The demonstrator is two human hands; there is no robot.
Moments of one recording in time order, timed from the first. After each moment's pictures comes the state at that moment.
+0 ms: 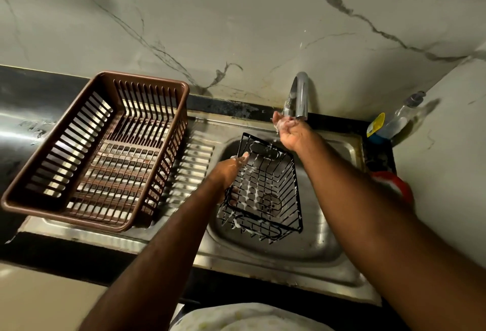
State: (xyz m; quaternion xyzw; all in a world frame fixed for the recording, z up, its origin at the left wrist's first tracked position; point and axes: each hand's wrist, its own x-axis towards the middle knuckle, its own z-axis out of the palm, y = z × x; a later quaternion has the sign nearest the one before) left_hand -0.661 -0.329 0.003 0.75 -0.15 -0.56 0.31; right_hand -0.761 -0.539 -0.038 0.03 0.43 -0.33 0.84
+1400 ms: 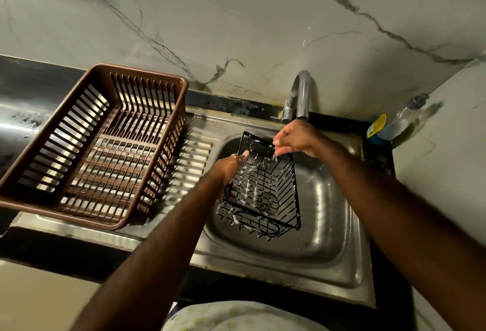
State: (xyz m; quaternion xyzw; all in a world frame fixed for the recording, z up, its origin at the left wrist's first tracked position) left_hand -0.657 -0.341 -0.006 0.75 -0.18 -0.56 0.29; right_hand -0.794 -0.526 -0.022 -0.65 0.49 -0.01 0.58
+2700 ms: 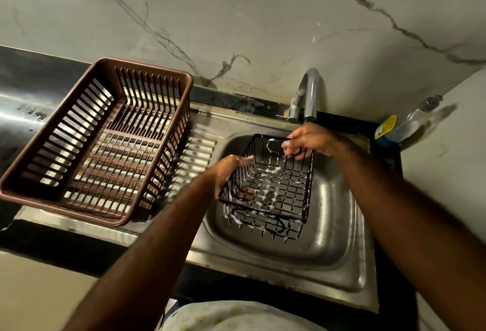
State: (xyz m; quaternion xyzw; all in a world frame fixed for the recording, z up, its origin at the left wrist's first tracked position) left_hand -0.641 -0.338 -0.007 0.66 -0.10 -0.68 0.31; right_hand -0.814 -0.556 -0.050 -0.68 0.44 0.07 0.58
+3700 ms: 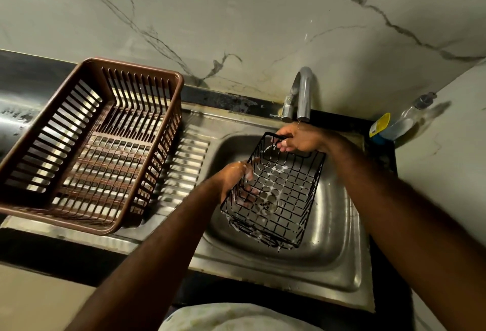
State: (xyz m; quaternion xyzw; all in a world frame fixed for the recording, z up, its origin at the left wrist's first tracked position) left_hand -0.660 -0.350 -0.041 0.62 -0.14 -0.69 0.33; right_hand -0.806 -0.564 -0.047 -0.77 0.37 0.14 0.50
